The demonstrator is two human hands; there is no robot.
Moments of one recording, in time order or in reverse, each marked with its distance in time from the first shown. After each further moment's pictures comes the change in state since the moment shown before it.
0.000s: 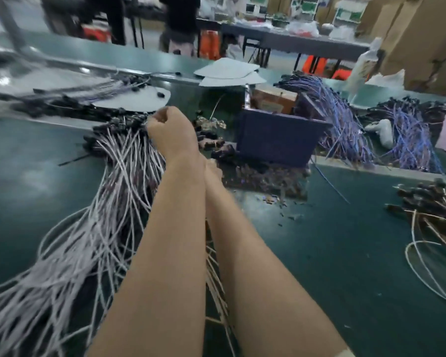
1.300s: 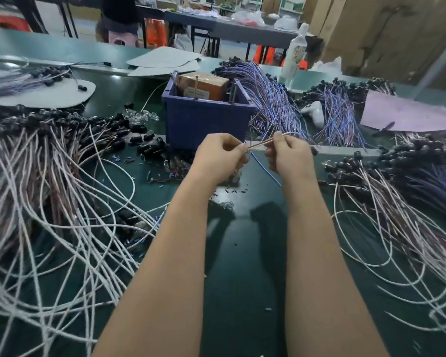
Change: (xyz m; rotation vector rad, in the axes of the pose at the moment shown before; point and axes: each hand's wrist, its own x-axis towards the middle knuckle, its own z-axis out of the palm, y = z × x) left_hand -0.087 -0.092 0.068 0.654 -0.944 0.171; right_hand -0.081 0.181 -0.138 0.751 0.727 0.234
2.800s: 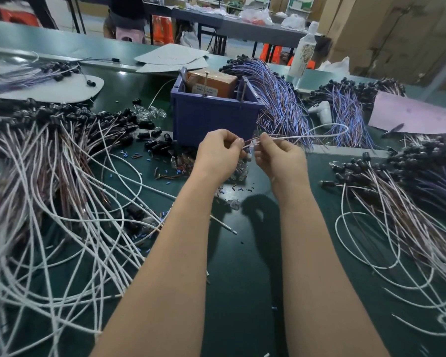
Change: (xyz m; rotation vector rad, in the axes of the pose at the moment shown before) left_hand 0.007 -0.012 -0.003 0.041 0.119 0.022; right_hand -0.010 0.004 0.018 0.412 -0.105 0.146
